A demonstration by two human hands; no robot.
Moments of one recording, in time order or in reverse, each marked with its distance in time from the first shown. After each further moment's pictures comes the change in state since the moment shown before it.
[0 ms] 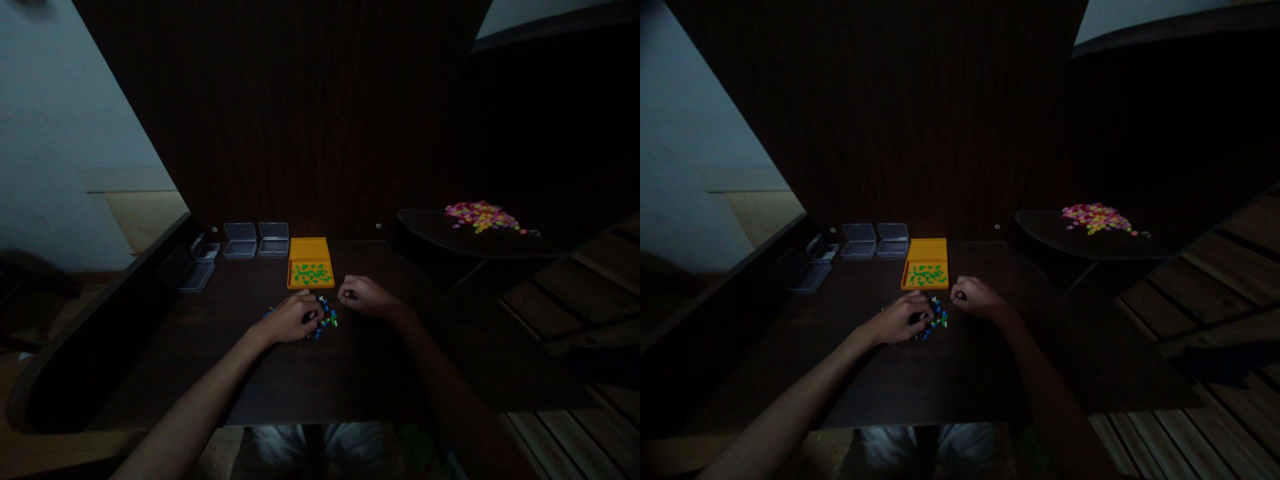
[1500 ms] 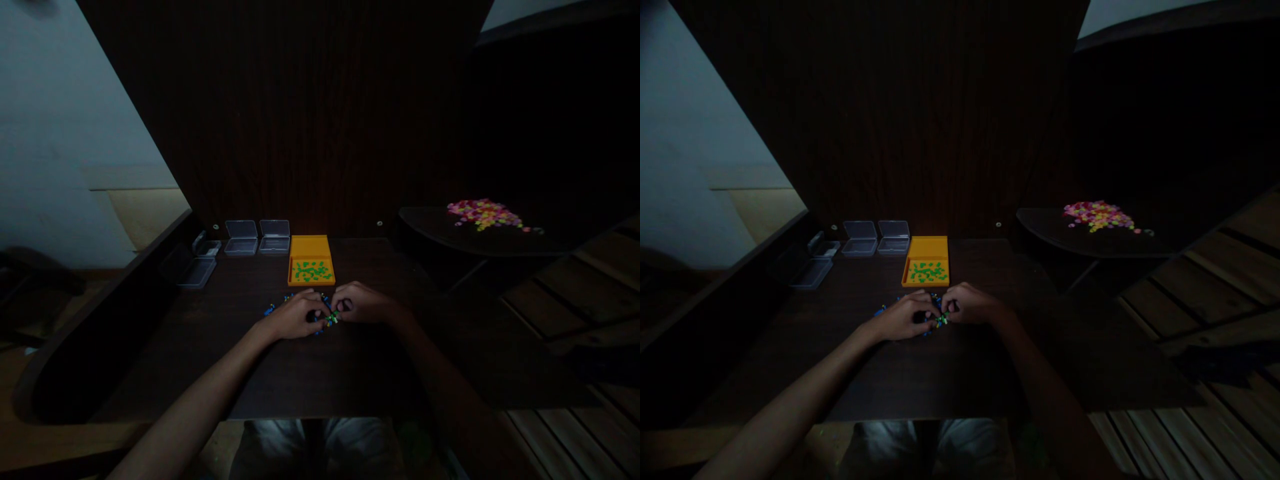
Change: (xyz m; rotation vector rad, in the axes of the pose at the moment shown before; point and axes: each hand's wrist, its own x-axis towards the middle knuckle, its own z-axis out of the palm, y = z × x) left_hand 0.004 0.000 0.006 -0.072 -0.037 -0.009; right_hand 0.001 -0.036 -0.008 0.154 -0.220 -0.087
